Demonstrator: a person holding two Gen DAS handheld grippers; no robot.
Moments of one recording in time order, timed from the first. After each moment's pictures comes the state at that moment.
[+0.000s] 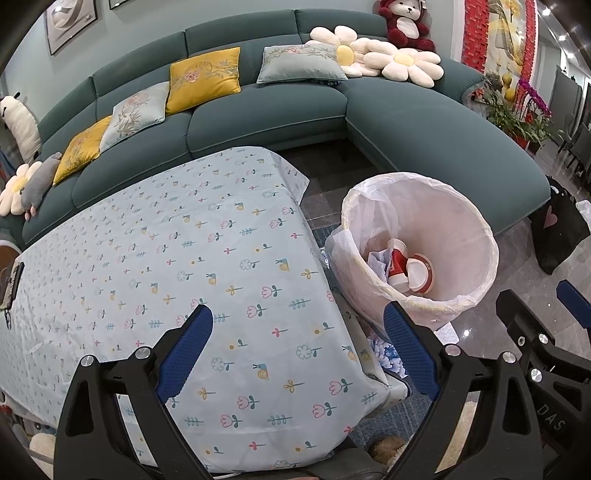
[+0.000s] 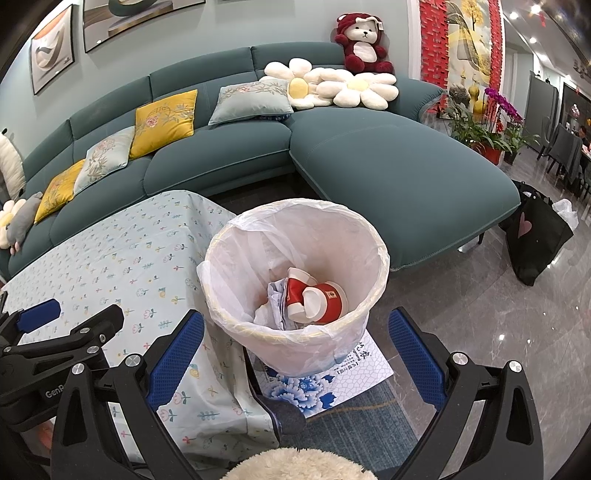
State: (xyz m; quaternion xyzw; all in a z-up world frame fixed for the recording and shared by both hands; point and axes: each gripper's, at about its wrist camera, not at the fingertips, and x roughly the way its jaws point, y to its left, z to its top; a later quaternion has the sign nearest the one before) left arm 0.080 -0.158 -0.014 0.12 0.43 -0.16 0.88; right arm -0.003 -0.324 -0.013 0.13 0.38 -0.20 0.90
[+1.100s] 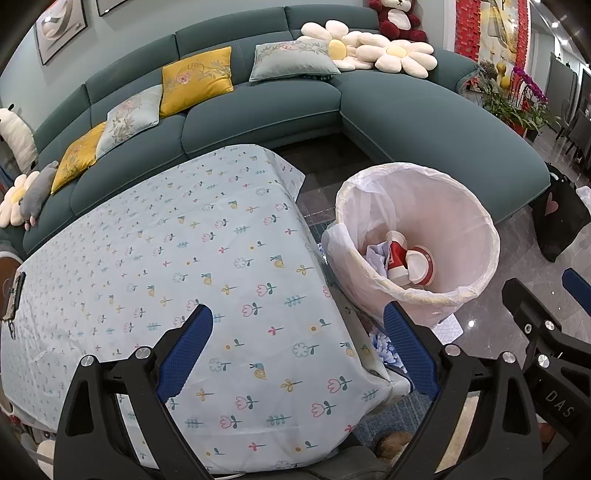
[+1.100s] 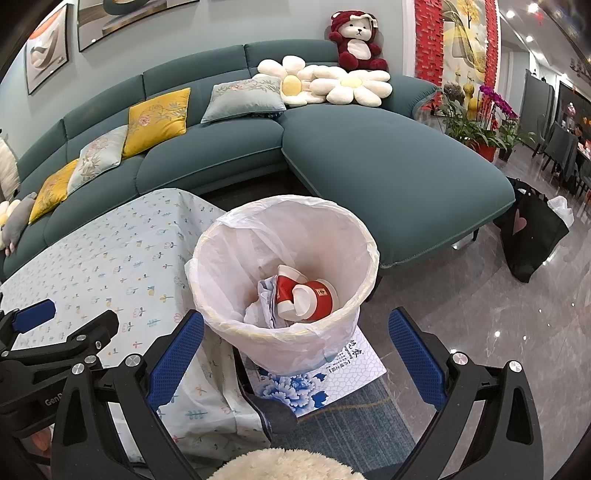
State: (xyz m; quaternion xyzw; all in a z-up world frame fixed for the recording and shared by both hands) left arm 0.077 -0.169 -0.021 0.14 0.44 -0.16 0.87; right arm -0.009 -0.334 -0.017 0.13 0.38 -0.21 0.89
